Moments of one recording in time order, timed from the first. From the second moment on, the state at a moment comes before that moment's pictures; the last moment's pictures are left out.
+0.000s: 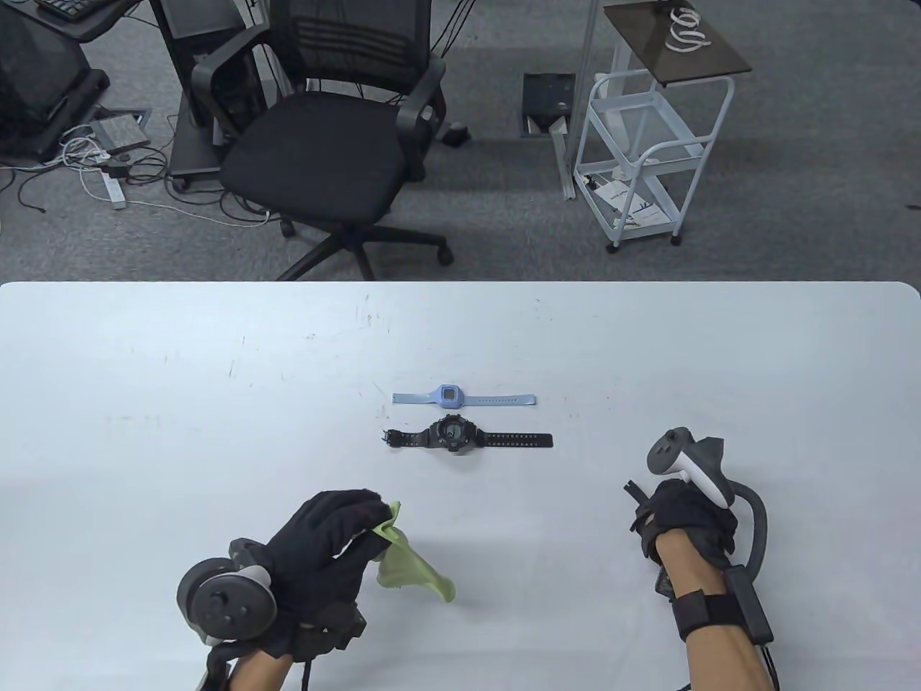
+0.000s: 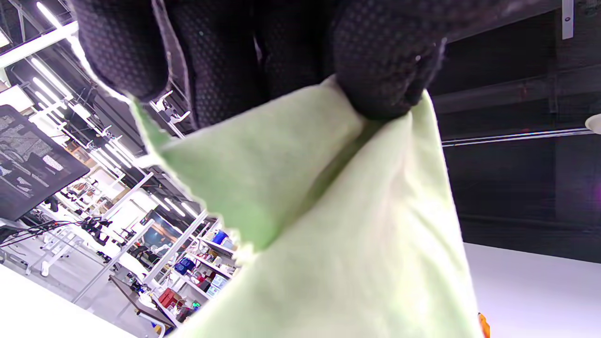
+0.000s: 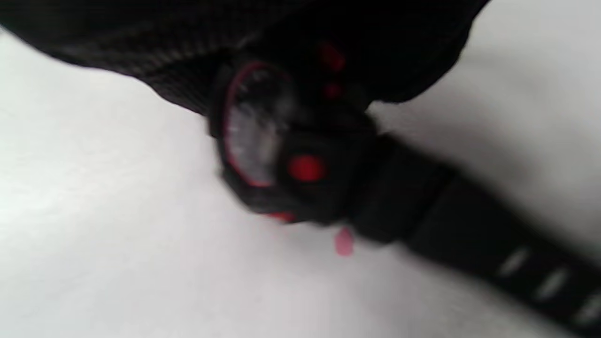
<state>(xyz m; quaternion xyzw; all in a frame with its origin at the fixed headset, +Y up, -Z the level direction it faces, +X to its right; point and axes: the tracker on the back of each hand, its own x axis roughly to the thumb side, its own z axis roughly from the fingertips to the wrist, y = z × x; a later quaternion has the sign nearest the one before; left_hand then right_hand) -0.212 -0.650 -0.213 0.24 -0.27 0.41 0.84 0.260 -0.745 -0.331 -0.20 0.31 0.92 0.08</state>
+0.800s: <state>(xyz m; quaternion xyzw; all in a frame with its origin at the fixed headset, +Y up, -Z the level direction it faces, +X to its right) -0.213 -0.676 -0.230 0.13 -0.22 0.54 0.80 0.158 -0.707 -0.279 0.13 0.08 0.67 0.73</state>
